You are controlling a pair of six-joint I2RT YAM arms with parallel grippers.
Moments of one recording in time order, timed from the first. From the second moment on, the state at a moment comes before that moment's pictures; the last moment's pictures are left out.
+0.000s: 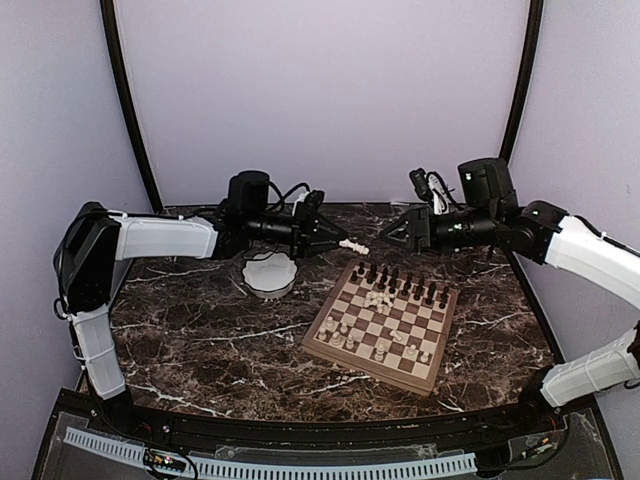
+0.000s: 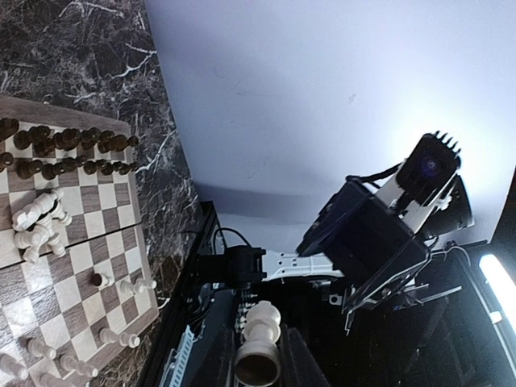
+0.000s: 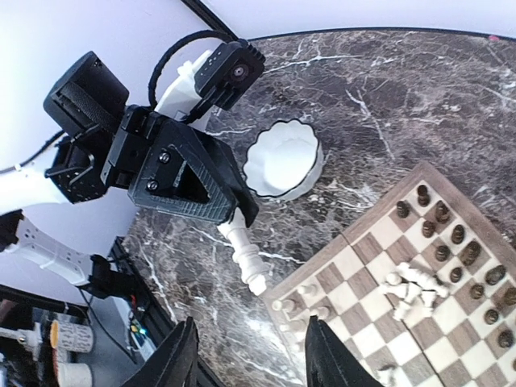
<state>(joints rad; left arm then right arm) -0.67 1.89 1.33 0.32 0.98 -1.18 0.68 1.22 1.12 -0.44 -0.35 0.52</state>
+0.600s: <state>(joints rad) -0.67 1.89 1.26 0.62 0.94 -1.43 0.68 1.37 1.10 -0.18 -0.49 0.74</state>
